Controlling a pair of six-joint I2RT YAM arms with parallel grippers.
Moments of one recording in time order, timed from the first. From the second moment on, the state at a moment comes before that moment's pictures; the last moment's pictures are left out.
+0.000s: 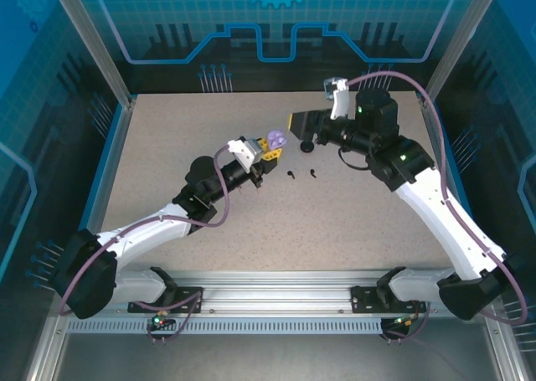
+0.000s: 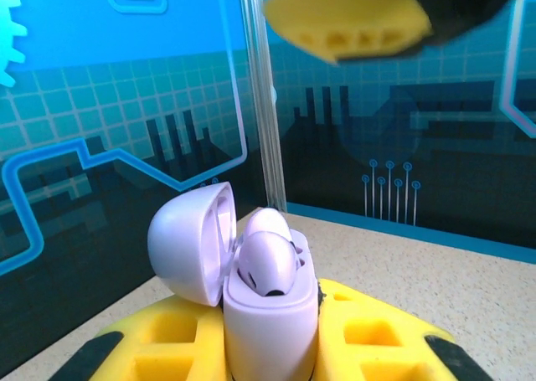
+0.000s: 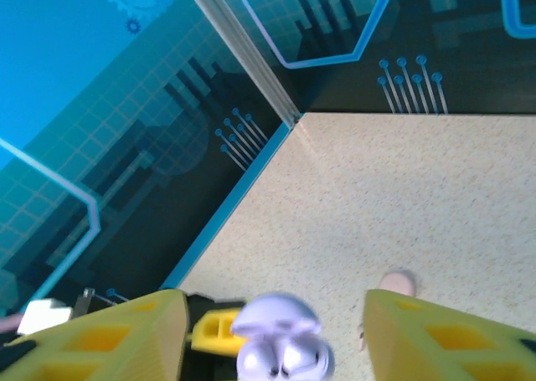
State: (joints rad) left arm -0.63 1.27 0.71 0.69 0.24 0.09; right arm 0.52 1.29 1.52 -0.51 -0.31 0.48
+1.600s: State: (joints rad) left arm -0.67 1.35 0.70 0.59 0.26 -0.22; right arm 0.37 1.22 1.27 -0.76 -0.21 0.64
